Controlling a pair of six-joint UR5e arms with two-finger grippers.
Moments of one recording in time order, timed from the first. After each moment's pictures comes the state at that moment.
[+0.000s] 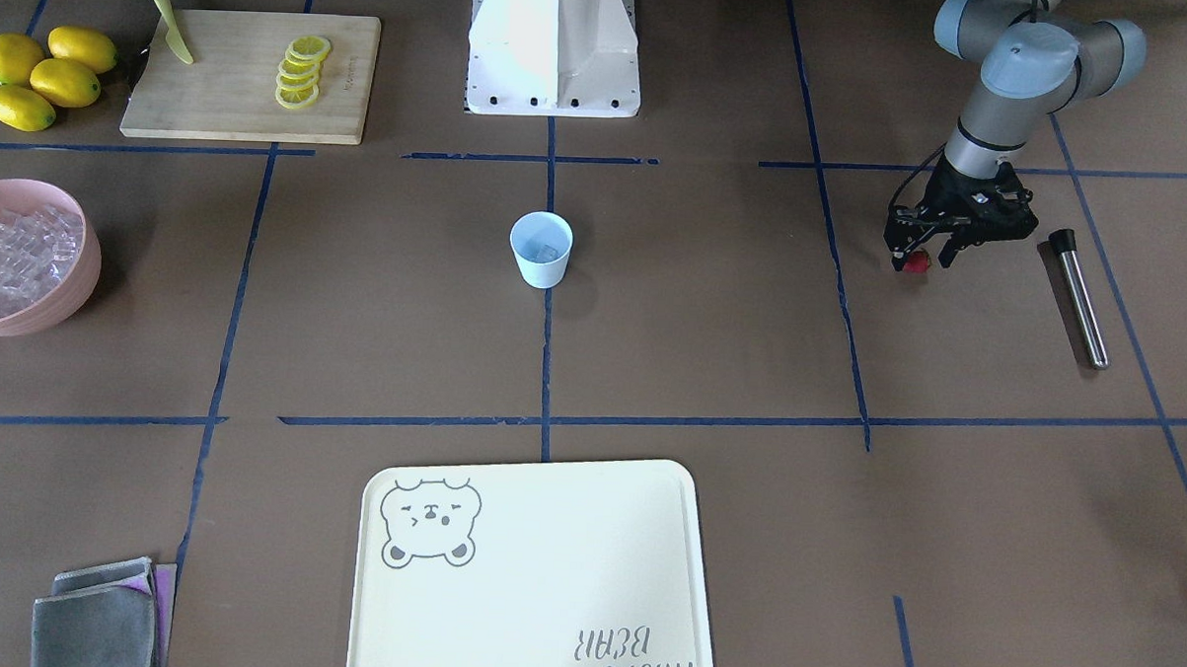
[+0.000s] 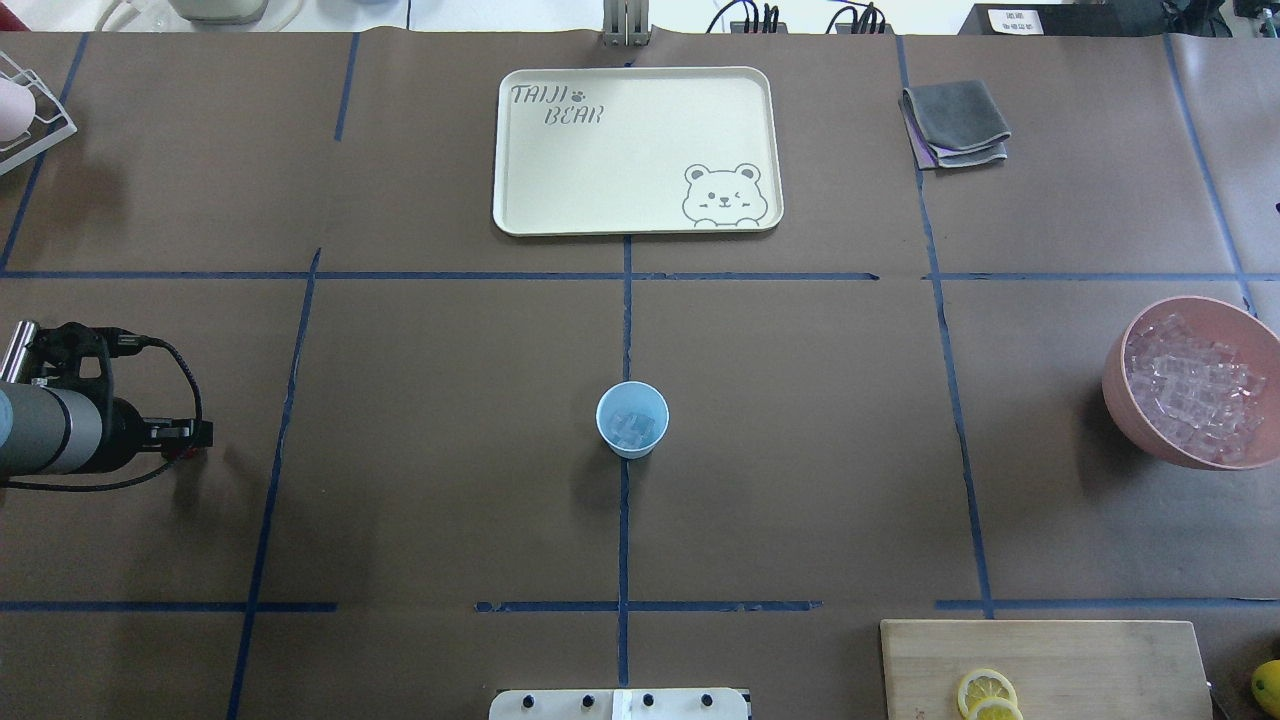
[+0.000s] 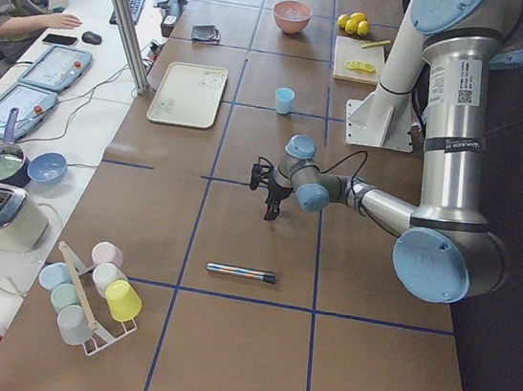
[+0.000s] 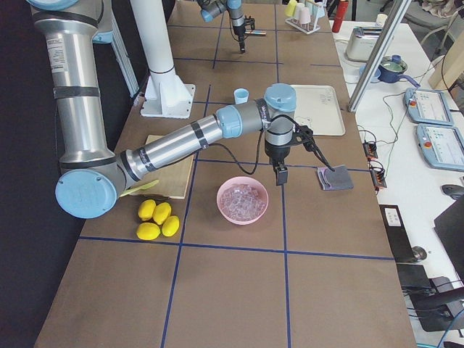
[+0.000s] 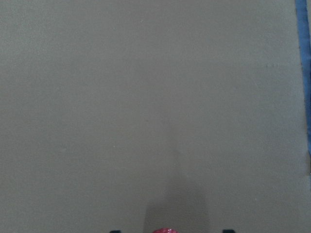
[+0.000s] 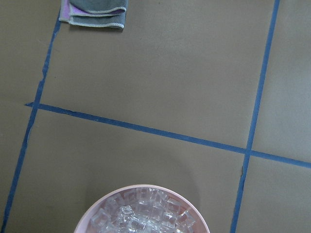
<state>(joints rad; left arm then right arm) -0.61 -1.41 -1.86 -2.19 -1.75 -1.19 1.39 -1.48 1.94 -1.75 2.25 0.11</state>
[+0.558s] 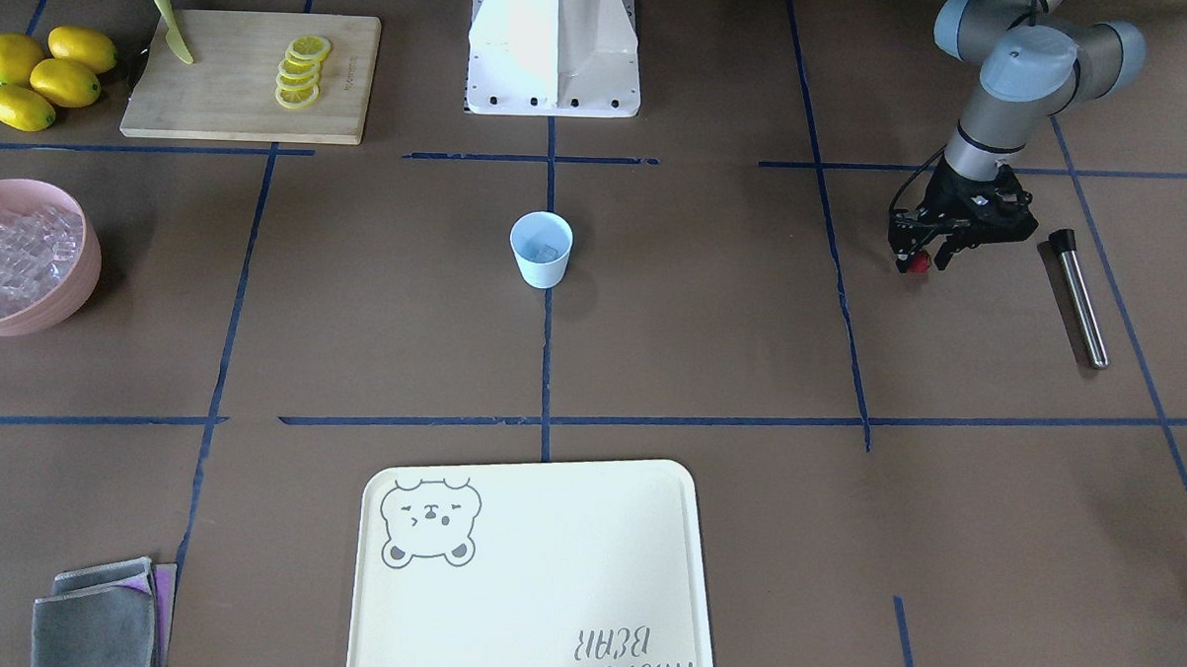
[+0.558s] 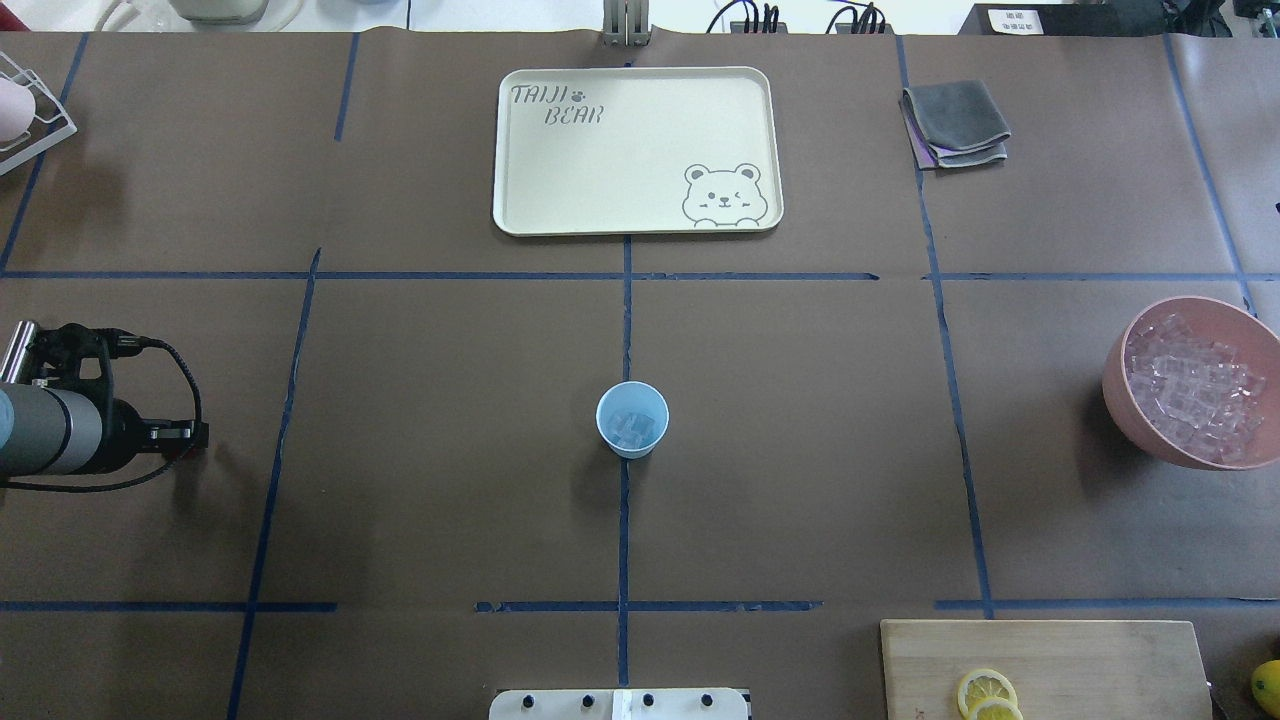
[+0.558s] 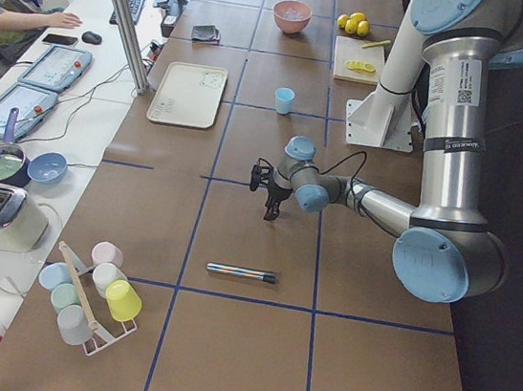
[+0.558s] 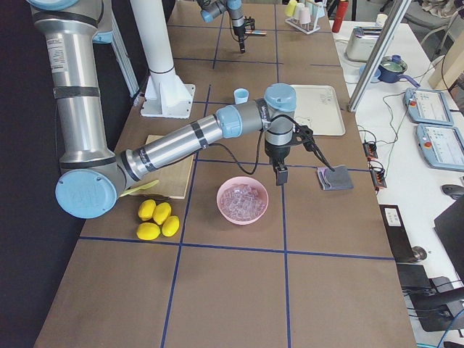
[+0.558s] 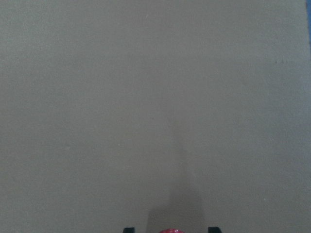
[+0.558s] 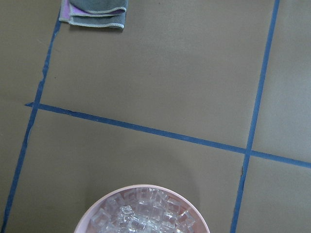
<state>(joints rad) -0.61 -1.41 -1.85 -2.19 -1.76 -1.19 1.39 -1.48 1.94 -1.75 2.25 0.11</state>
